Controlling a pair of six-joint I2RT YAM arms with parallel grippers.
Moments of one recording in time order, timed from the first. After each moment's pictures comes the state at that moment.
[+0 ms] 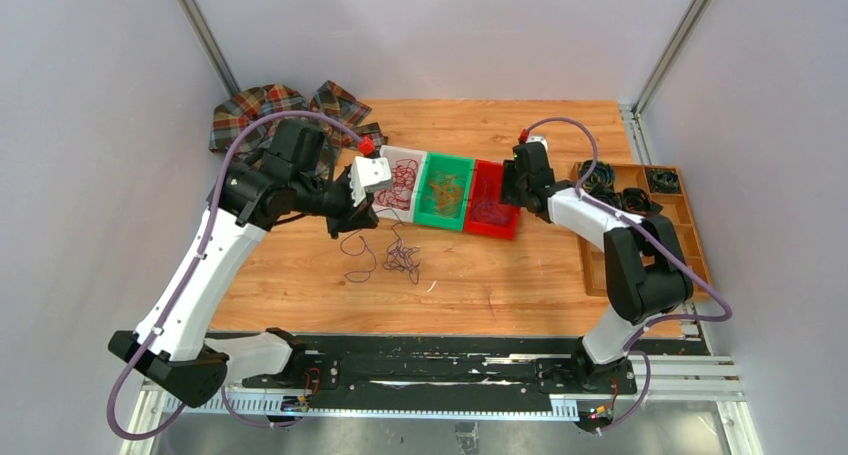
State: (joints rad) left arm -0.47 1.20 1.52 -1.17 0.62 0.61; right arm 0.35 1.66 1.02 -0.12 0.18 0.32
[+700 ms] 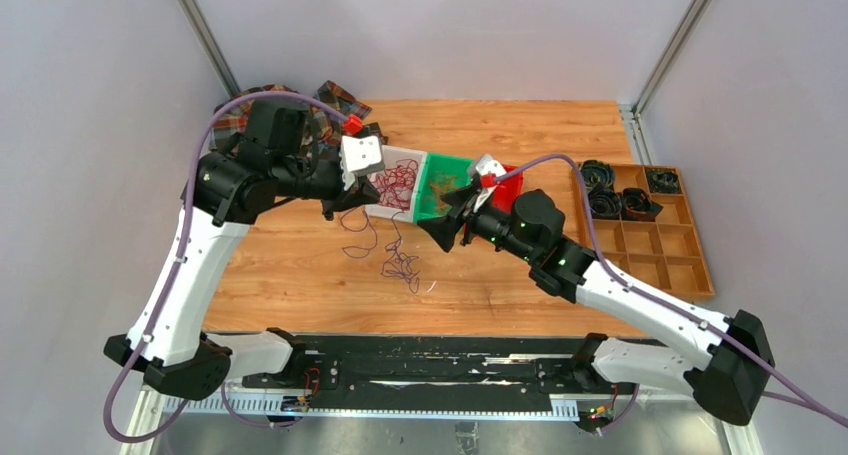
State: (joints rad) left arm -0.47 1.23 1.72 -1.19 0.66 0.66; right arm 0.84 1.06 0.79 0.24 -0.11 0.14
